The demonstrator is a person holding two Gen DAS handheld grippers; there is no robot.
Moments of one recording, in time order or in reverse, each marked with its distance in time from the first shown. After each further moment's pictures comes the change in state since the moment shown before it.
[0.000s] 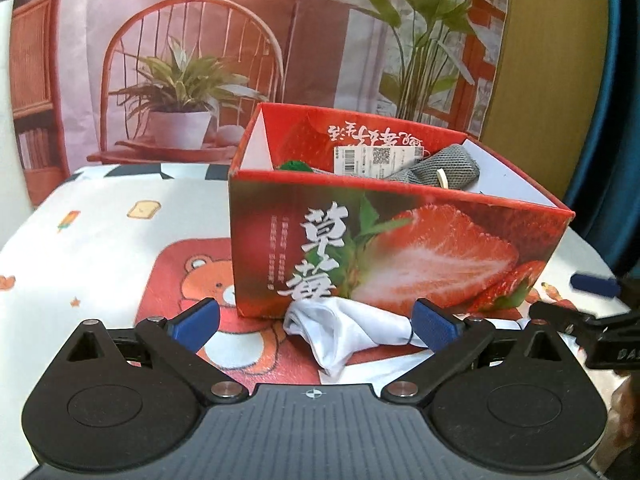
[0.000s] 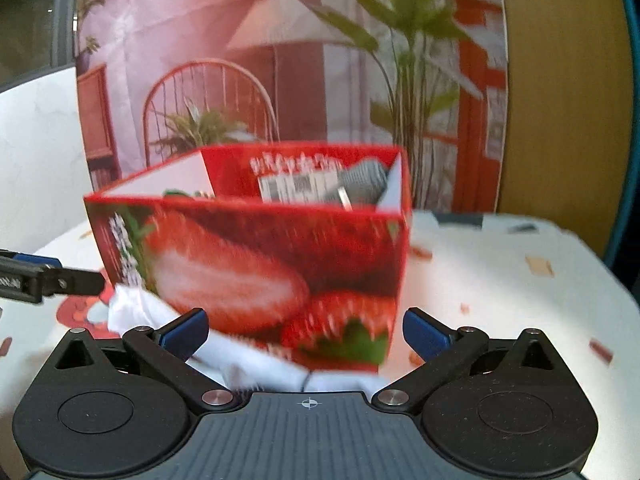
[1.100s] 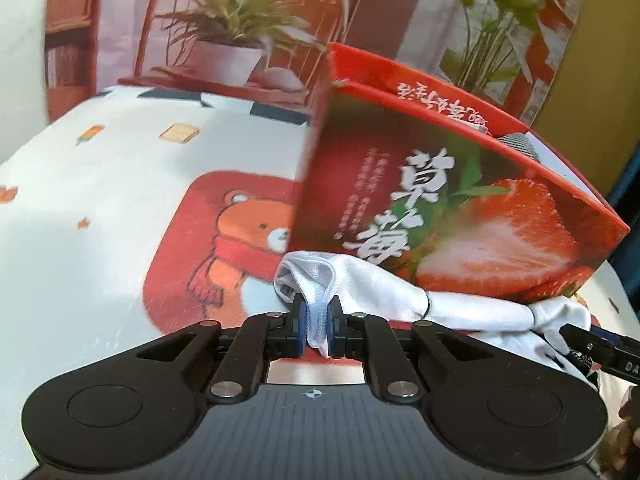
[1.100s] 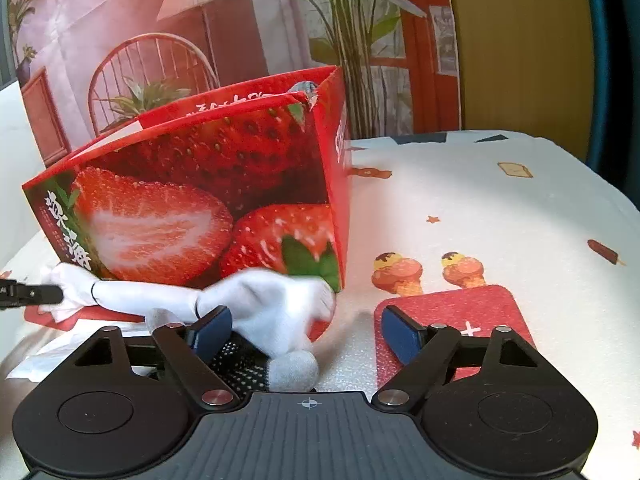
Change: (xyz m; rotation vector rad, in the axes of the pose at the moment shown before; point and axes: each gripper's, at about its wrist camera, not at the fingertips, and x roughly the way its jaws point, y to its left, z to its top) left arm 0.032 0.045 -0.023 -0.189 0.117 0.026; right arm 0.026 -0.036 -0.032 0.179 0.108 -0.042
